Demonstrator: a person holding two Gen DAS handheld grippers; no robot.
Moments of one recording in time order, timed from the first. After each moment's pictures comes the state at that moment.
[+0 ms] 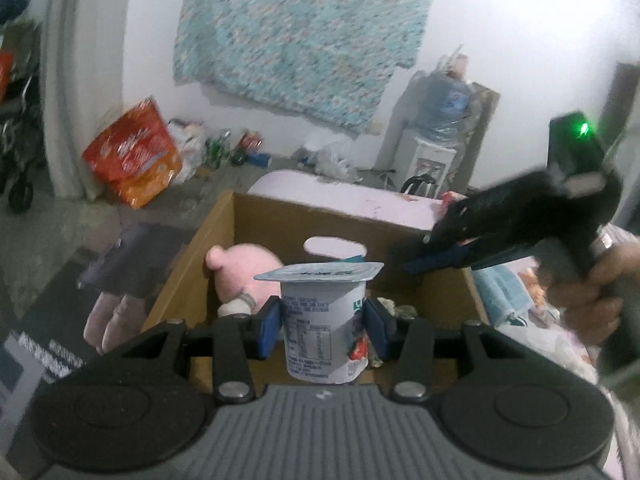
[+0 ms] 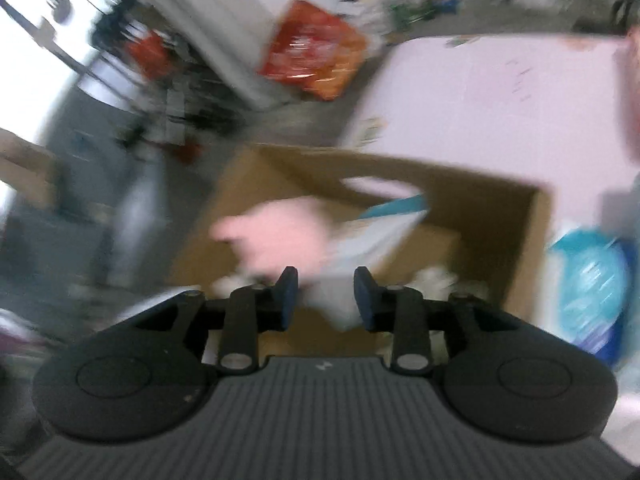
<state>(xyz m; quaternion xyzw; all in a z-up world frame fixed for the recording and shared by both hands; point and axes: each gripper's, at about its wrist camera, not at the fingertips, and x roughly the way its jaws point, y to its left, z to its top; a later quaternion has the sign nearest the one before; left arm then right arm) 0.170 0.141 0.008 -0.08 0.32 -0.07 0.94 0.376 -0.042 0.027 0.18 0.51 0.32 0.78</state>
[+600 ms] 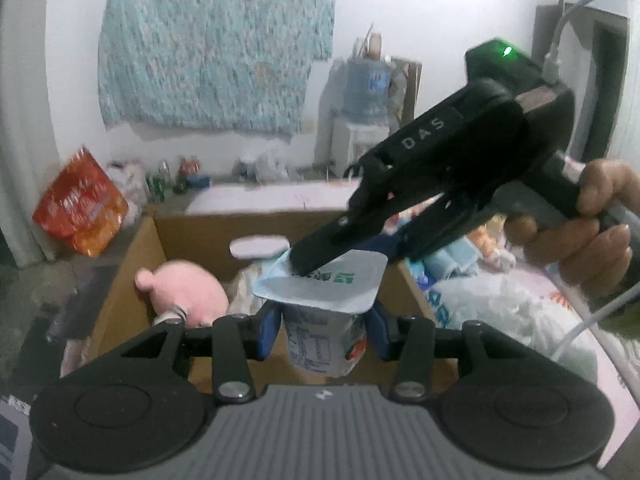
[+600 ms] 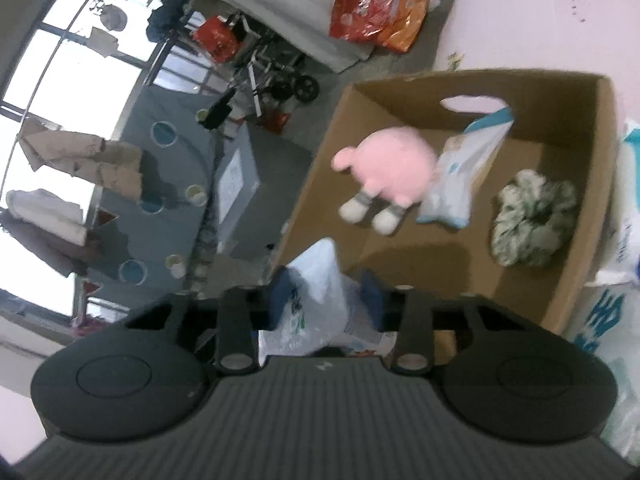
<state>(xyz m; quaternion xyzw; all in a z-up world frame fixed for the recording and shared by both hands) 0.156 0.082 0.001 0.01 0.32 -0.15 0.93 0.330 -0.047 0.042 0.24 0.54 0.38 0.71</state>
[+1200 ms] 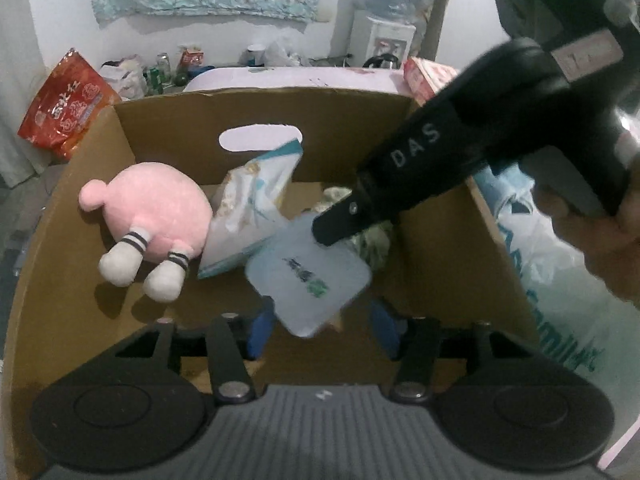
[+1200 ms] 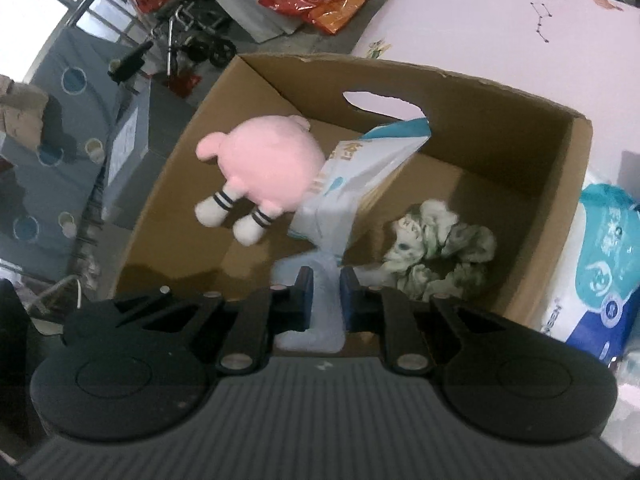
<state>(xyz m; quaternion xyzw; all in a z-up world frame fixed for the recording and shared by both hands) 0.231 0.072 -0.065 0.01 0.47 -0.13 0.87 0.380 -0.018 -0.024 0.08 0.57 0.31 0.75</state>
